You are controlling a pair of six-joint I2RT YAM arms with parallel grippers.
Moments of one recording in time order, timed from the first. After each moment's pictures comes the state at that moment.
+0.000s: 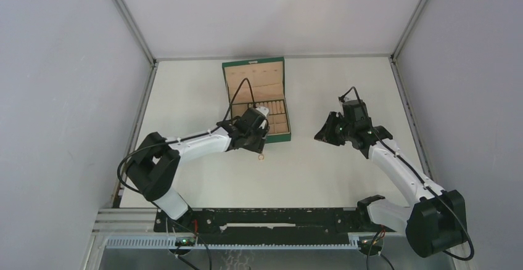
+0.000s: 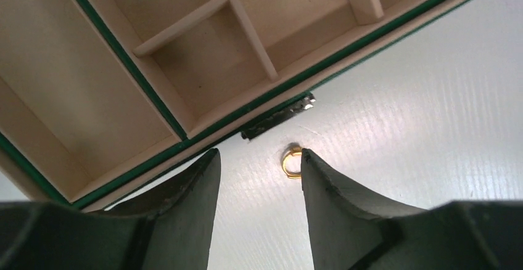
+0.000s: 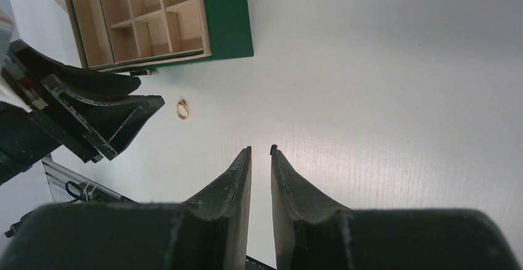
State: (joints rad) left arm -0.77 1.62 0.98 -0.35 -0.13 -0.34; right arm 0.30 1.11 0.76 -0.48 -0.26 0.59
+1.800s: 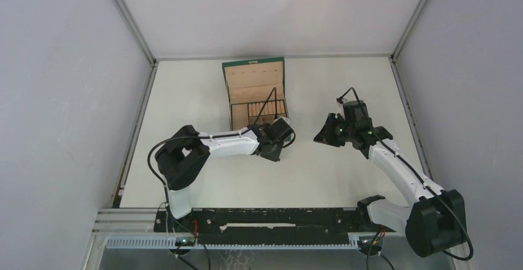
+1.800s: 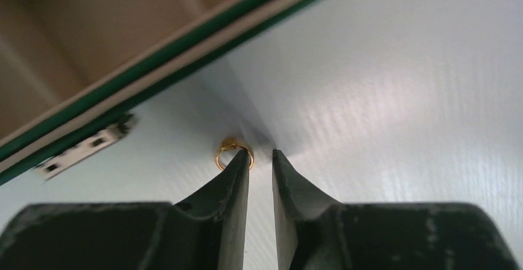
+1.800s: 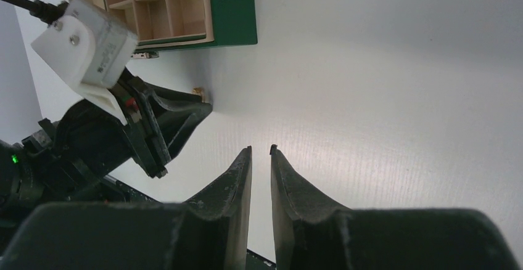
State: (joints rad) left arm -0.96 1.85 1.17 -0.49 -0.23 -0.55; right arm 0.28 1.11 0.75 -0.49 -0.31 0.54
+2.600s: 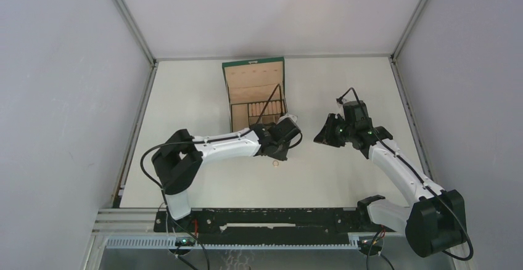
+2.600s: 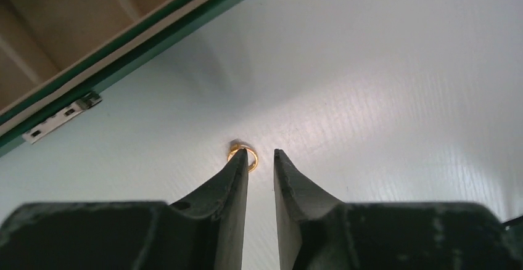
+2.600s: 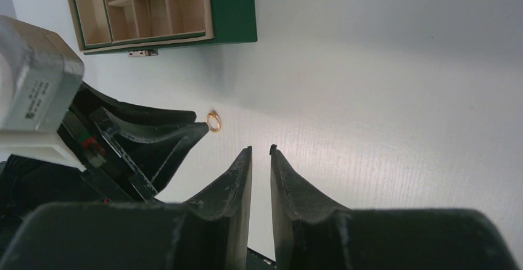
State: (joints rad) left arm -1.02 1.81 1.25 -0.52 -0.21 -0.54; right arm 0.28 1.11 0.75 -0.49 -0.31 0.54
